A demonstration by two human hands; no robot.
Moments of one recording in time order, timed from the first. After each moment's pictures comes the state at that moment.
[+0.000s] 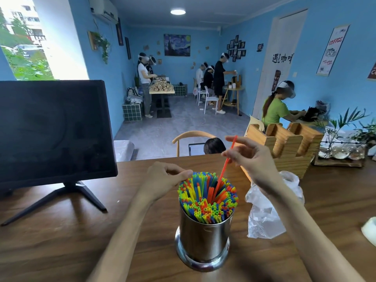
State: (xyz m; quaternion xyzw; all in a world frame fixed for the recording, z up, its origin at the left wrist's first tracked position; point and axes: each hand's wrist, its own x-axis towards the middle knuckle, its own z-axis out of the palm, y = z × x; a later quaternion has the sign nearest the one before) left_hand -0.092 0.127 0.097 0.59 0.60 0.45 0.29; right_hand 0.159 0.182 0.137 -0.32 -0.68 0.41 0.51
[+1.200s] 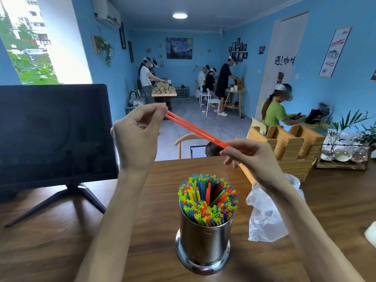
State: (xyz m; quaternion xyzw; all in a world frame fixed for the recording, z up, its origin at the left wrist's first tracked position) left_hand -0.083 0.111 0.197 0.50 0.44 0.75 -0.02; right_hand 0.161 0.177 0.155 -0.24 -0.71 0.44 0.50
